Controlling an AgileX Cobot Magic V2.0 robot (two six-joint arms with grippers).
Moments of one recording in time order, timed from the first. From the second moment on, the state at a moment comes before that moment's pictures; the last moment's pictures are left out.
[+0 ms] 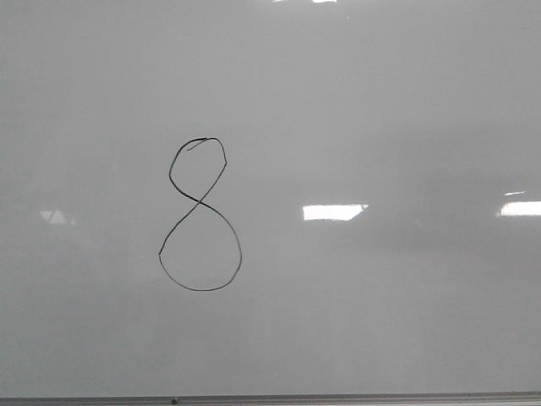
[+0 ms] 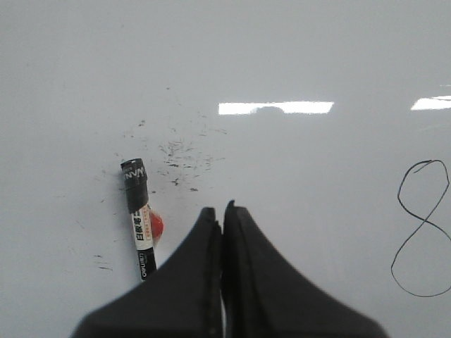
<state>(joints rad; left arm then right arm) -0.16 0.33 -0.37 0.20 0.38 -0.25 0.16 0.34 -0.28 1.04 0.40 -1.01</state>
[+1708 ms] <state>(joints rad) 0.02 -0.01 0.01 -0.04 0.13 0.00 0.16 0.34 -0.28 1.04 0.40 -1.01</state>
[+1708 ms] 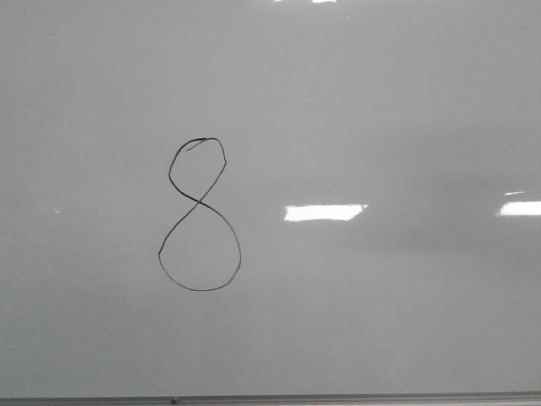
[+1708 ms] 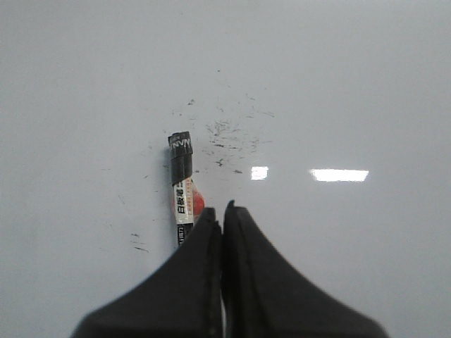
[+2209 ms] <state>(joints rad) 0.02 -0.01 0.01 -0.04 0.13 0.00 0.10 0.23 -0.15 0.59 0.19 -0.64</state>
